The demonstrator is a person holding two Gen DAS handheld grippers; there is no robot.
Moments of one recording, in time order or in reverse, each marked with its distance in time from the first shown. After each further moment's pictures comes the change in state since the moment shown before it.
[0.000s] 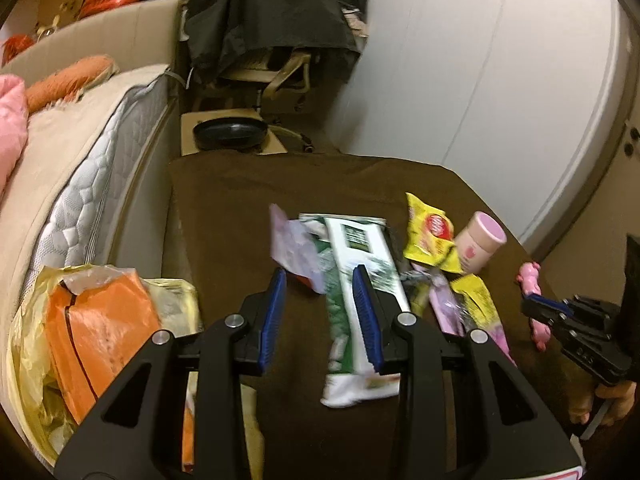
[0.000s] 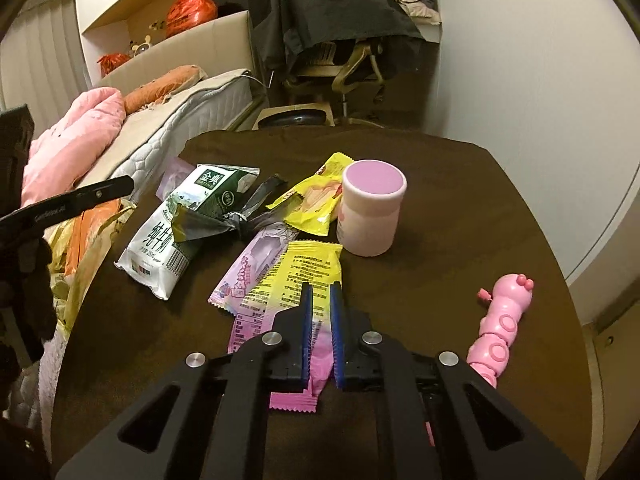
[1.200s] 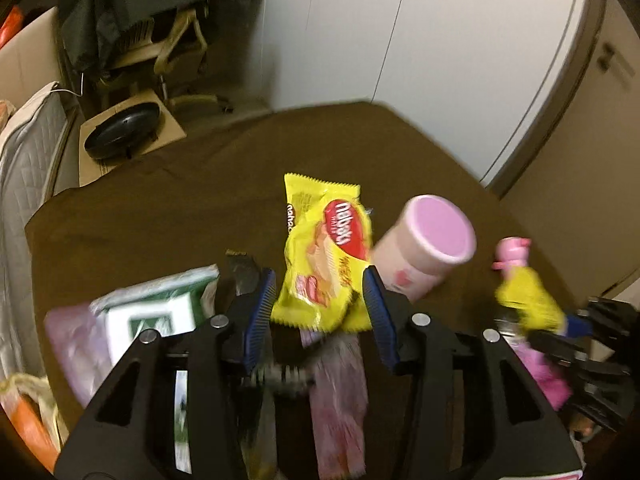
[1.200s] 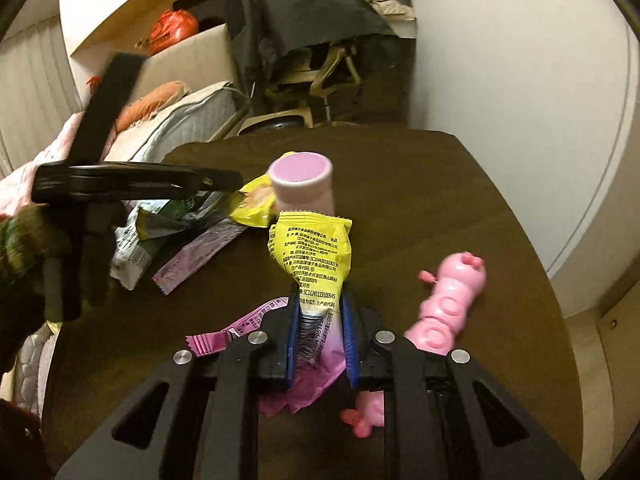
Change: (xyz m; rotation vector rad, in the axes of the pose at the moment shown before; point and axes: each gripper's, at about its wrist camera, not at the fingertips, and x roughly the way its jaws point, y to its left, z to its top) left arm 0.133 -0.130 0.044 0.279 0.249 -0.127; right arm -0.010 -0.062 -0.017 0.083 -0.030 0.004
